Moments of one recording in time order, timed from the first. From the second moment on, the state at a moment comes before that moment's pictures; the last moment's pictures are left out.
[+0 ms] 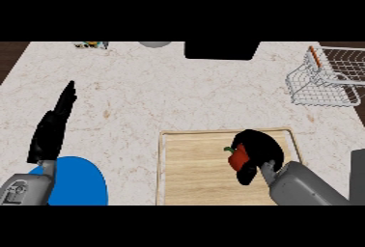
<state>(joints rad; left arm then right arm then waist) -0.16 0.36 -0.07 -1.44 -0.06 0.20 0.06 -0.43 -0.45 0.73 -1.45 0.25 0.17 0.95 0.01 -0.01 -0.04</state>
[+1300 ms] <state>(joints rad) -0.14 0.37 -0.02 -1.45 -0.06 0.17 0.07 -0.58 -0.40 0.59 -1.58 0.48 -0.26 0.81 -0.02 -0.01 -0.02</state>
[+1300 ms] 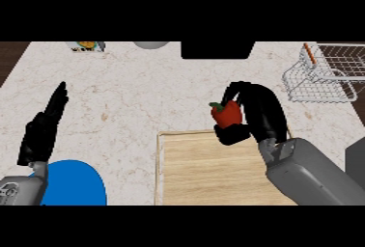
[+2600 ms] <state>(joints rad) -0.16 0.33 0.01 -1.44 -0.10 0.12 0.05 -0.79 -0.66 0.13 -1.42 0.56 0.00 0.56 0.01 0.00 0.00</state>
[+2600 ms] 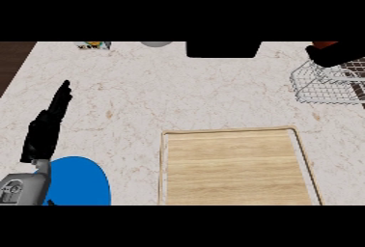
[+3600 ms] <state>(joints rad) -0.16 0.31 0.02 -1.45 -0.13 0.10 0.06 -0.94 -0.76 0.03 -0.70 0.77 -0.11 0.04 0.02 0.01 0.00</state>
